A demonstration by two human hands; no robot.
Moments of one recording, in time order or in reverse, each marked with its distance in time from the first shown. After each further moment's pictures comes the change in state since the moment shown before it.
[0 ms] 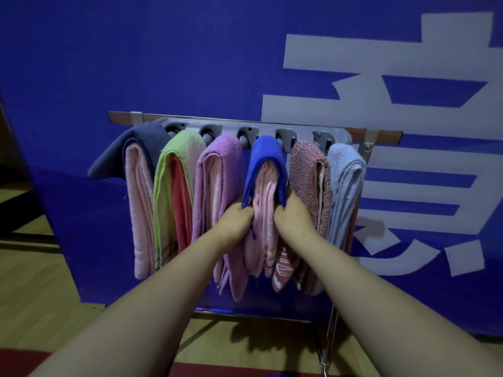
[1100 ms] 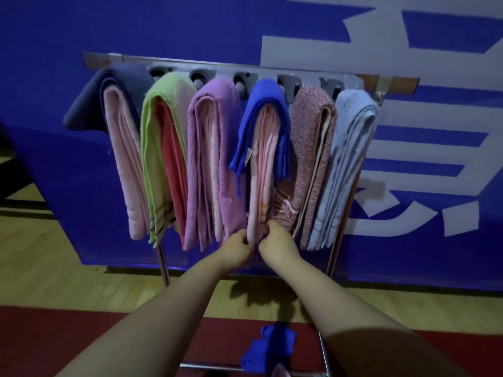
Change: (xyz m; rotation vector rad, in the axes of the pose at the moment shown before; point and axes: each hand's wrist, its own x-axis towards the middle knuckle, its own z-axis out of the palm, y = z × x) left_hand -0.043 -0.139 0.029 0.167 -0.229 -0.255; right_hand -0.077 0.088 0.071 -0.244 -0.263 0.240
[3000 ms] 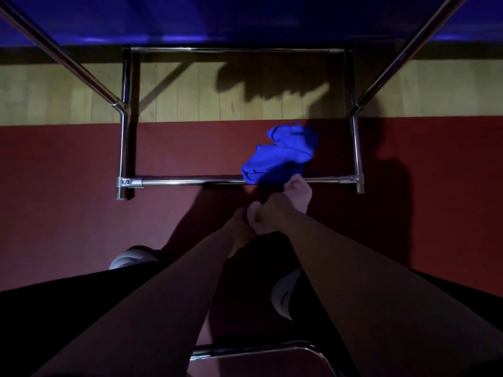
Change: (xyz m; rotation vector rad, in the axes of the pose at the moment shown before) left_hand -0.022 -0.469 0.220 -0.034 -0.348 -0.814; right_hand -0.052 0.319 0.340 0.056 -0.627 0.717
